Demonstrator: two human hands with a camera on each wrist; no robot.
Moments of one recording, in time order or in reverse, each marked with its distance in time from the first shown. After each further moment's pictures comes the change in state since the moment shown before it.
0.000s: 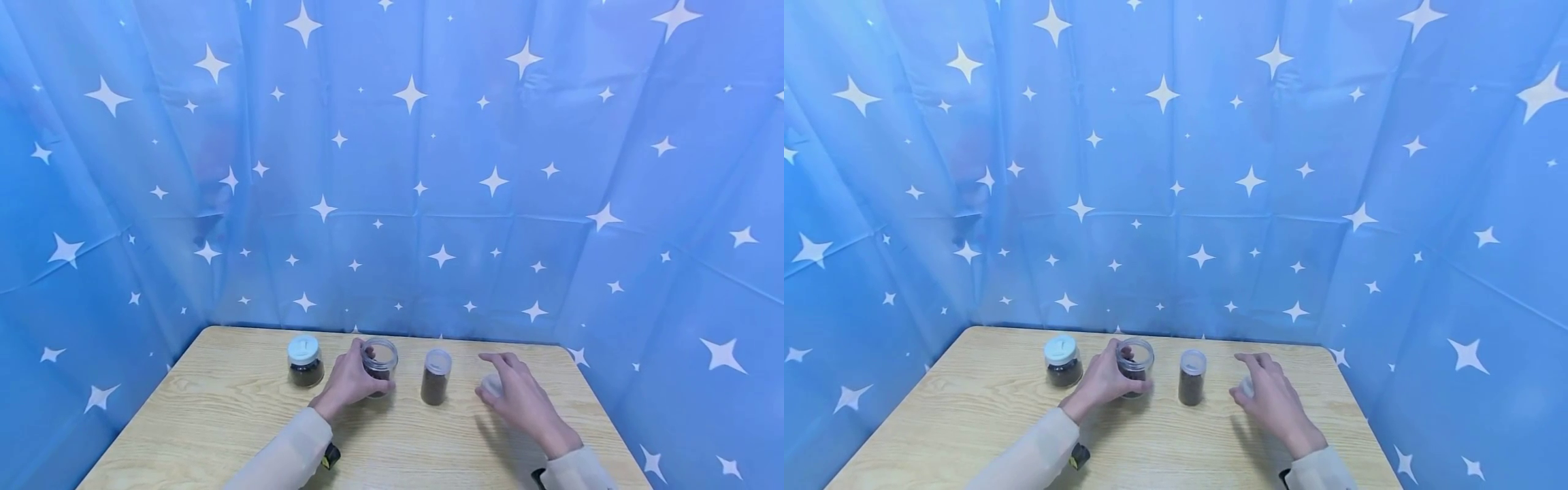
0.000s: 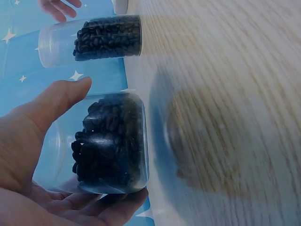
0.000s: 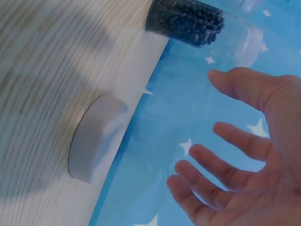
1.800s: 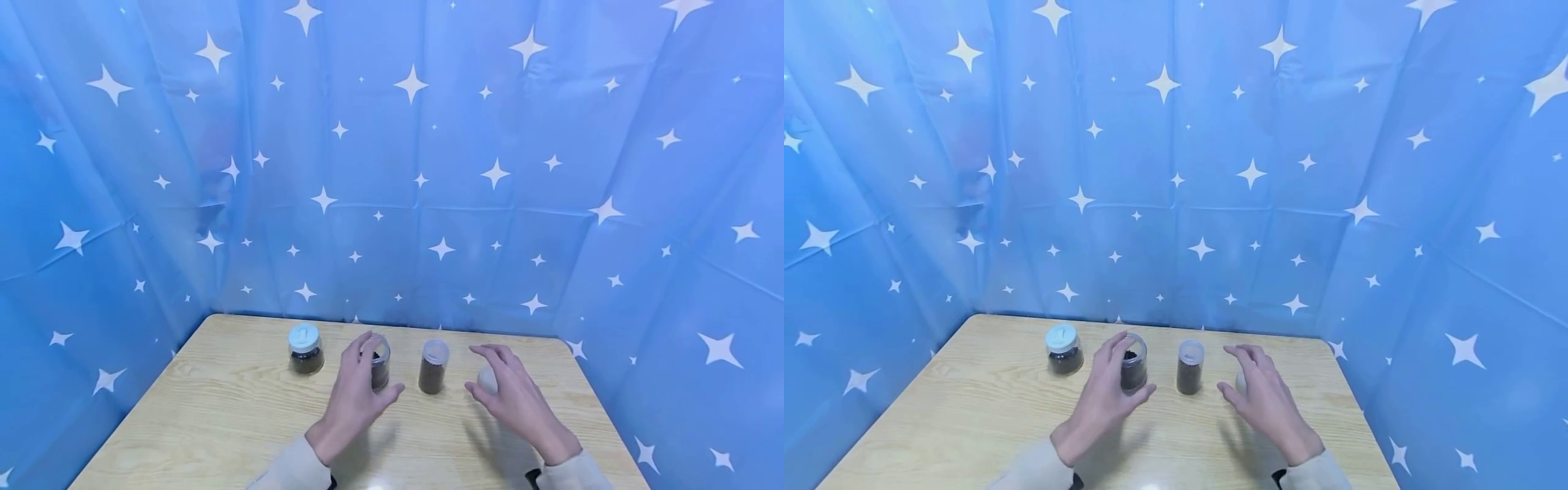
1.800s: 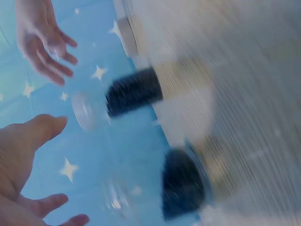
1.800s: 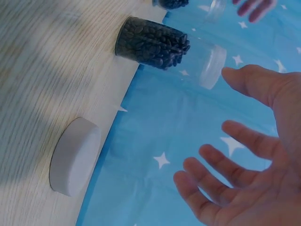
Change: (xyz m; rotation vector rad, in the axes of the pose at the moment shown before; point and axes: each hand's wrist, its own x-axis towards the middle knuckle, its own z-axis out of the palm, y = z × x) left_hand -0.068 0.047 0.008 0.123 0.263 0.299; right_hand -0.014 -0.021 -0.012 0.069 0.110 -0.129
